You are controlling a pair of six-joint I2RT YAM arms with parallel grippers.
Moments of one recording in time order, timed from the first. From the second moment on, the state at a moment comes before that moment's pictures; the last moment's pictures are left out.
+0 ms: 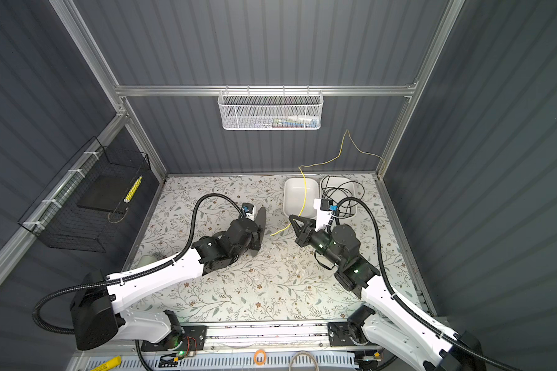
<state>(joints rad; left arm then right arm) -0.96 1.37 1.05 -0.34 -0.44 -0.45 0.61 0.86 0.60 0.25 -0.15 0.64</state>
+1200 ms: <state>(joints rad) -0.45 1.12 0.84 -0.20 0.43 -0.42 0.74 1.60 1.18 -0.03 -0.33 0.45</state>
